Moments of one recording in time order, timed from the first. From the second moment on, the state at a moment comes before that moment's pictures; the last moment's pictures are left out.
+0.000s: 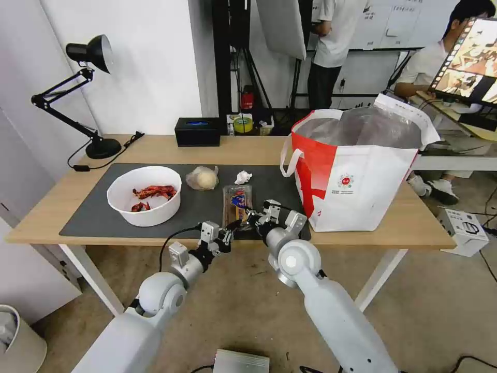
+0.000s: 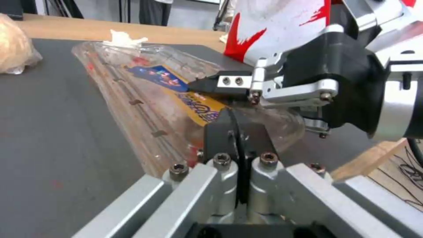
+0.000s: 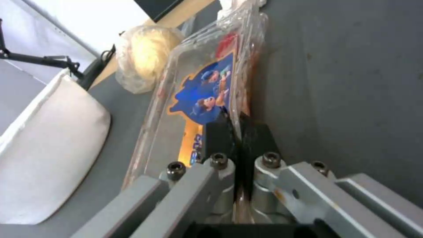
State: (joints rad) left arm 1.08 -1.13 -0.17 -1.76 -0.54 0.10 0.22; right arm -0.86 1.37 0.02 1.70 1.03 -0.35 0.40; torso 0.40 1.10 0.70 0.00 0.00
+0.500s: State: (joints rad) left arm 1.09 -1.13 -0.18 -1.77 -0.54 0.10 0.22; right arm -0.86 1.37 0.02 1.70 1.03 -0.34 0.39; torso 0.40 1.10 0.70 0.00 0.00
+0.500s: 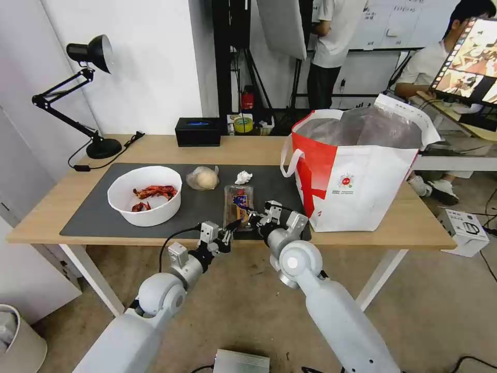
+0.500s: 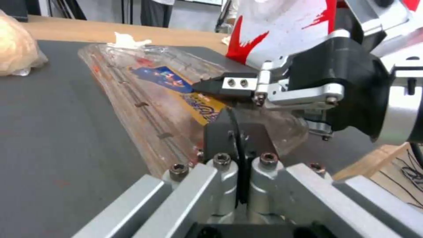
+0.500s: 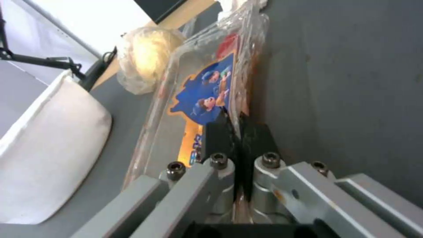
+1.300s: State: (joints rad) left arm 1.21 -1.09 -0.37 -1.89 -0.63 0.12 0.19; right arm -0.85 1.35 0.00 1.74 1.04 -0.31 0.36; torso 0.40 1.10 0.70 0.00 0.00
